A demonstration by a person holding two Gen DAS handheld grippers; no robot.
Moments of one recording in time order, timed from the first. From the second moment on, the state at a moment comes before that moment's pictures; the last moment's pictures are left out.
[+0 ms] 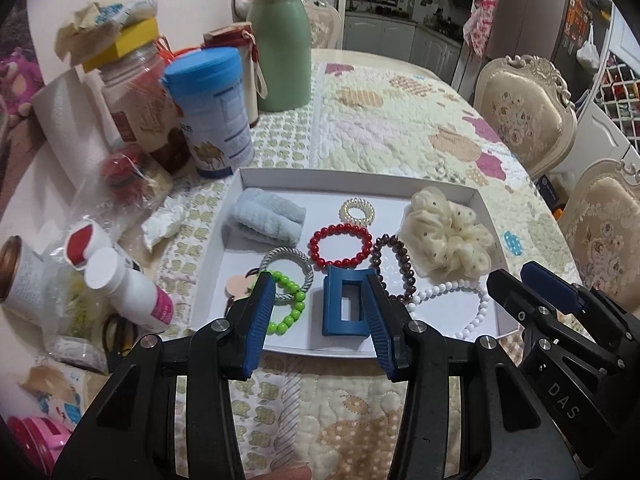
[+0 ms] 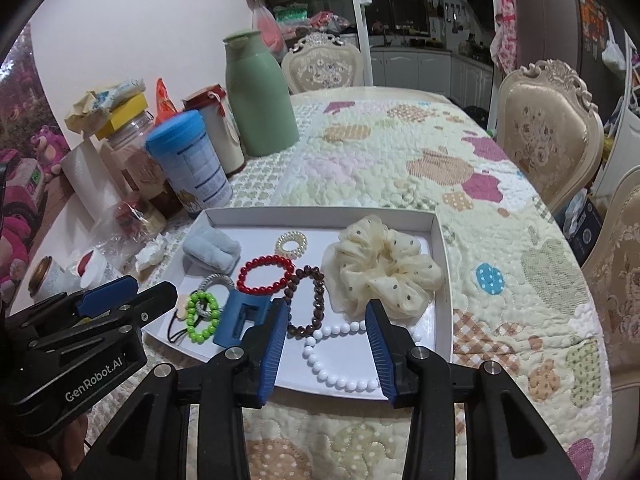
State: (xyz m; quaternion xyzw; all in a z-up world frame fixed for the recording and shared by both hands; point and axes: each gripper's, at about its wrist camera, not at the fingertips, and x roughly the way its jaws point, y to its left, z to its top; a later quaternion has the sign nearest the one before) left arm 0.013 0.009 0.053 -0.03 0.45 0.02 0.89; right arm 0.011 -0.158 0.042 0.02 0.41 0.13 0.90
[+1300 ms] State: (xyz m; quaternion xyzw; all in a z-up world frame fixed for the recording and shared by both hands) left arm -0.010 0.007 0.077 -0.02 0.42 0.04 0.91; right arm -0.006 -0.158 0.057 0.02 0.40 0.14 0.90
